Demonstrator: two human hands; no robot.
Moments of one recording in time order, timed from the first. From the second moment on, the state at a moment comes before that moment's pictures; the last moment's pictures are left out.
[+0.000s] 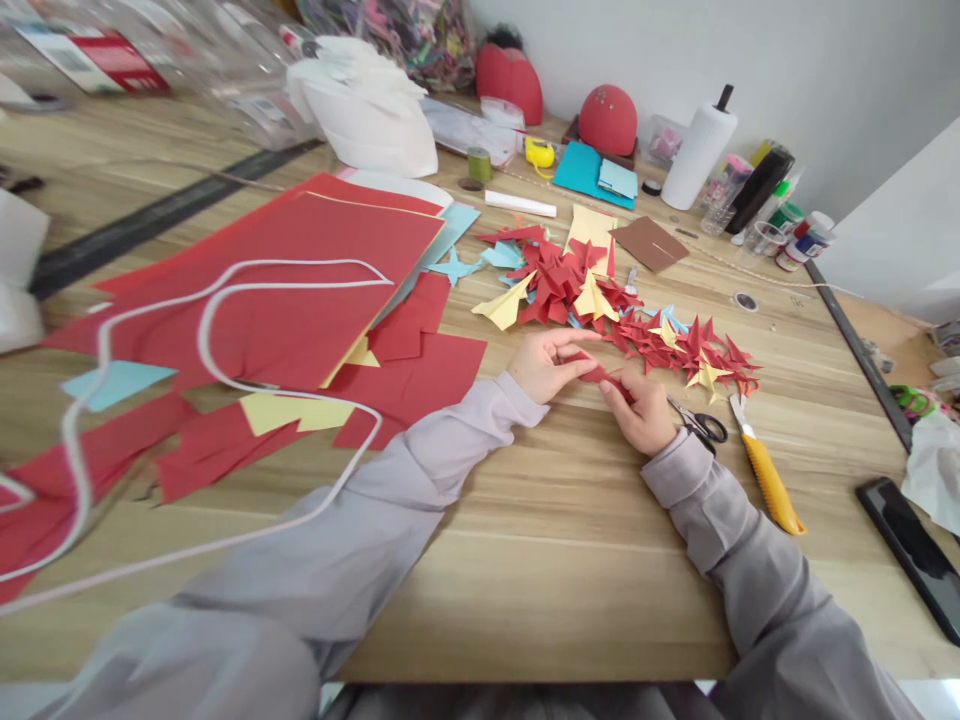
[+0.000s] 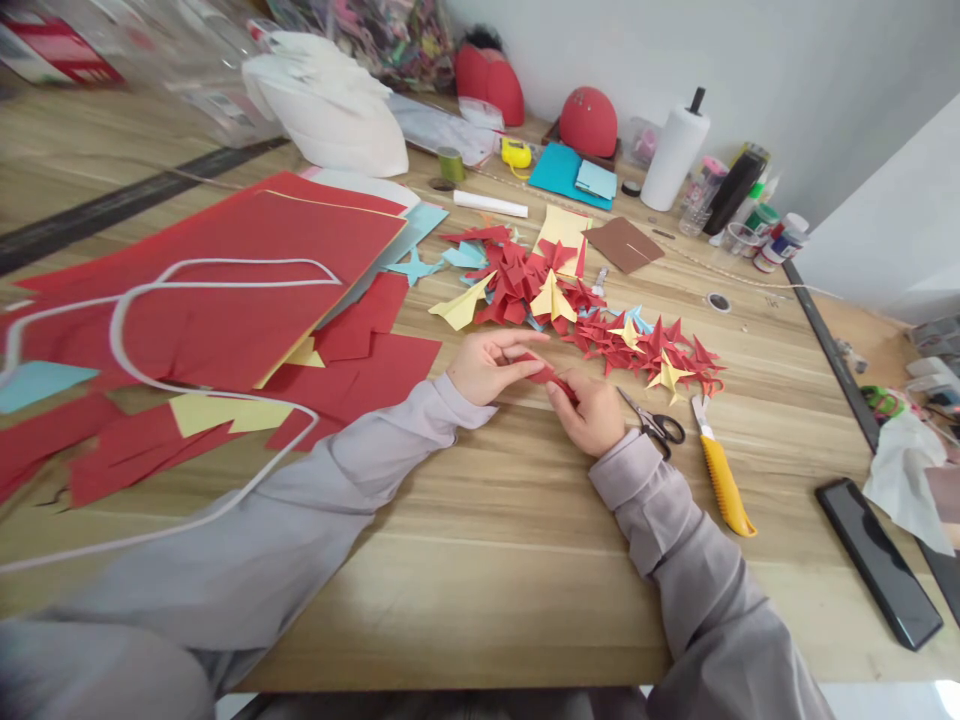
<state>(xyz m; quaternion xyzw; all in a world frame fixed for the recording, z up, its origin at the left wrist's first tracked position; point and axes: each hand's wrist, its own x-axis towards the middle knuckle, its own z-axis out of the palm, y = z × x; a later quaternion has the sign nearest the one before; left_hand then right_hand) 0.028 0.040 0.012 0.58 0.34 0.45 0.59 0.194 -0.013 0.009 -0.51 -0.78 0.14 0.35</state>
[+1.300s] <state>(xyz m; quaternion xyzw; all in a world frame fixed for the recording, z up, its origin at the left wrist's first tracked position) 0.021 0.050 0.010 0.57 0.35 0.44 0.60 0.193 -0.008 0.007 -0.49 -0.79 0.15 0.33</state>
